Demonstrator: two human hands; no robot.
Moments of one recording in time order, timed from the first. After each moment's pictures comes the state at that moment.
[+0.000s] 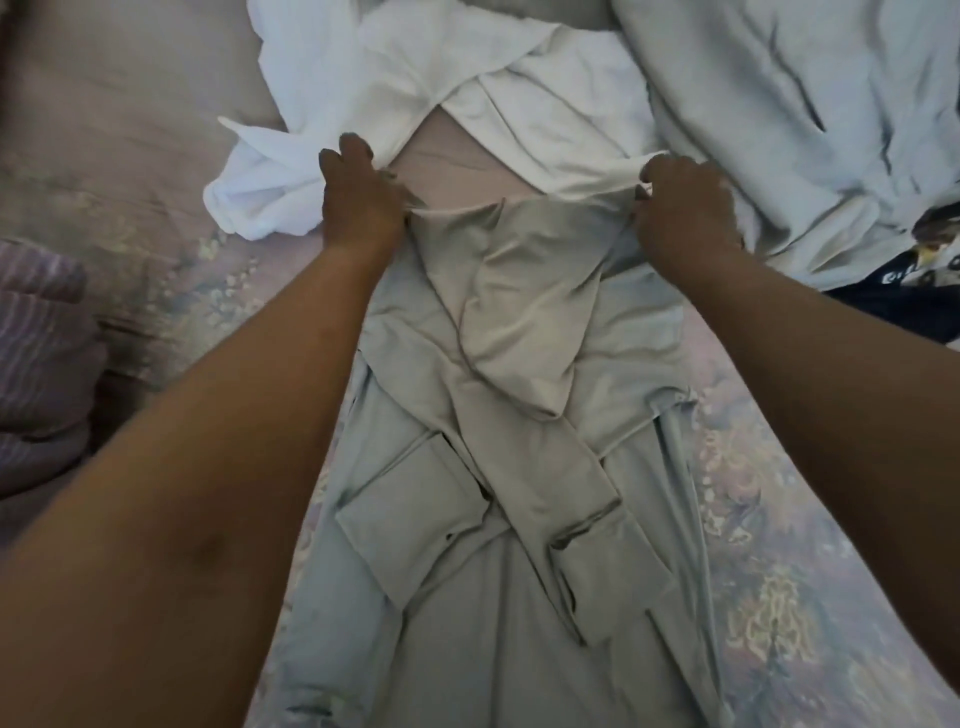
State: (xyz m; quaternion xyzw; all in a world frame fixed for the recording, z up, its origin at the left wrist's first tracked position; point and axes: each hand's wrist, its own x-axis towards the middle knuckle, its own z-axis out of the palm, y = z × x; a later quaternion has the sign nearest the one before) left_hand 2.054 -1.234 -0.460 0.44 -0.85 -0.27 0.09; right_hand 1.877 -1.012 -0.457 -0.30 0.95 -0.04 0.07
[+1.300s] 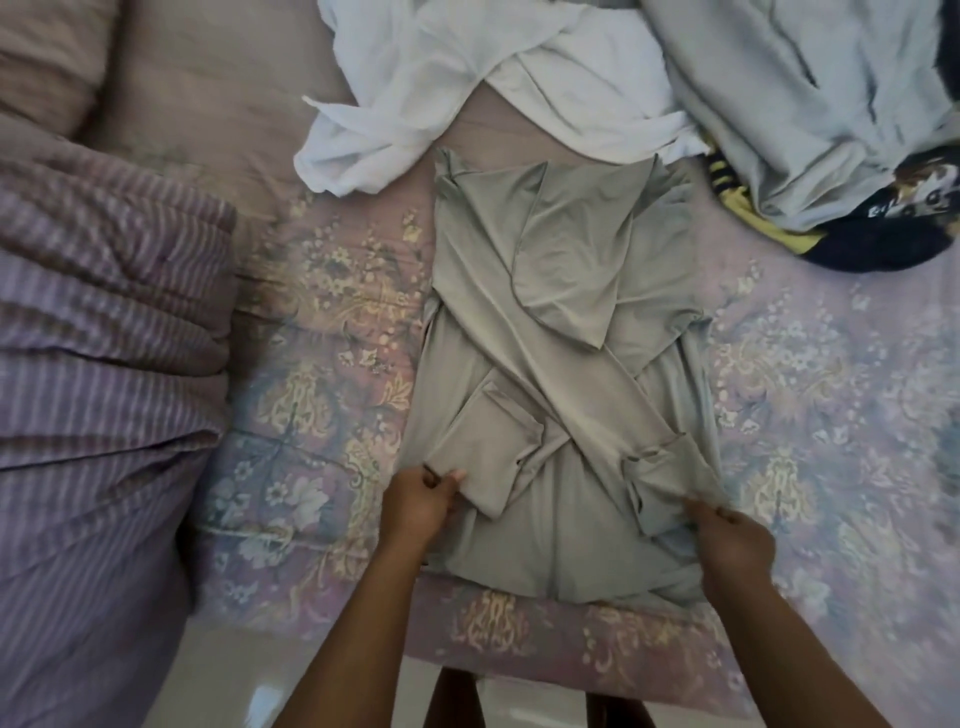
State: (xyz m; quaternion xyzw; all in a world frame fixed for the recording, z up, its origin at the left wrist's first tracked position) left_hand 2.333 -1.048 -0.479 0.62 -0.60 -0.49 -0.15; right_hand 2.184 -0.792 -0.462 0.30 0.86 -0.34 0.26
